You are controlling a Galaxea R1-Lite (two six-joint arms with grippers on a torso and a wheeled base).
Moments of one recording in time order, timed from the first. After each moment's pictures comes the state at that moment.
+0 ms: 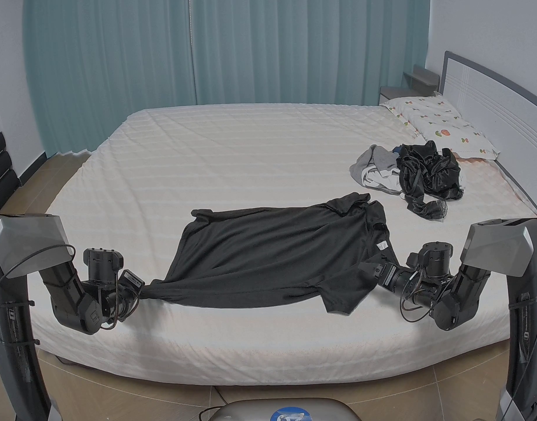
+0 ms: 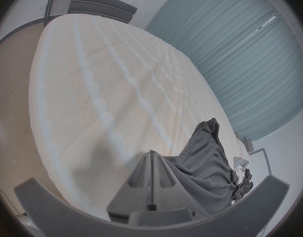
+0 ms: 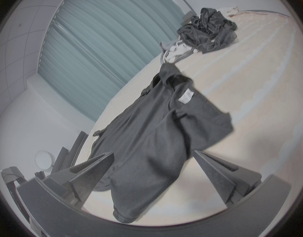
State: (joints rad) left arm -0.03 2.28 -0.63 -0.98 0.11 -1.03; right arm 0.19 2.46 -0.77 -1.27 0.24 0.65
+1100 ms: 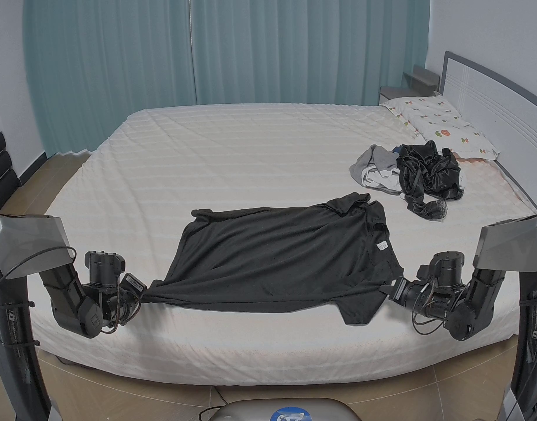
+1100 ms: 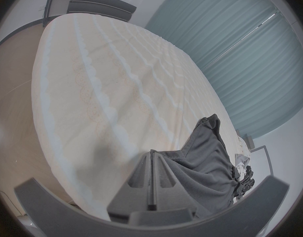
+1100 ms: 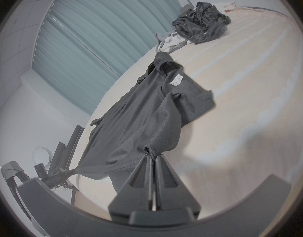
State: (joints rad) left arm -0.06 2.26 -0.59 -0.98 0.11 -1.02; right arm 0.15 2.34 -0.54 -1.28 0.23 0.63
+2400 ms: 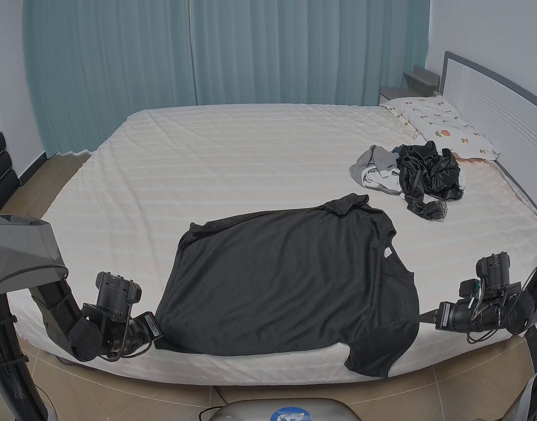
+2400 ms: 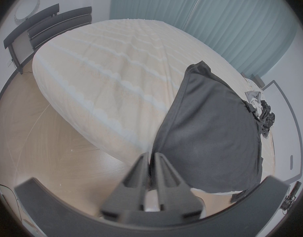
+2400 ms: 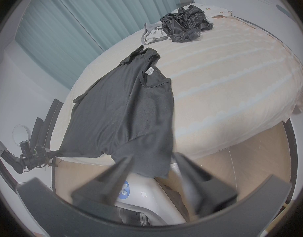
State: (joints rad) left arm -0.24 2.08 -0.41 -0.74 0.13 -0.74; right arm 0.03 1.92 -0.35 -0.72 0.23 0.33
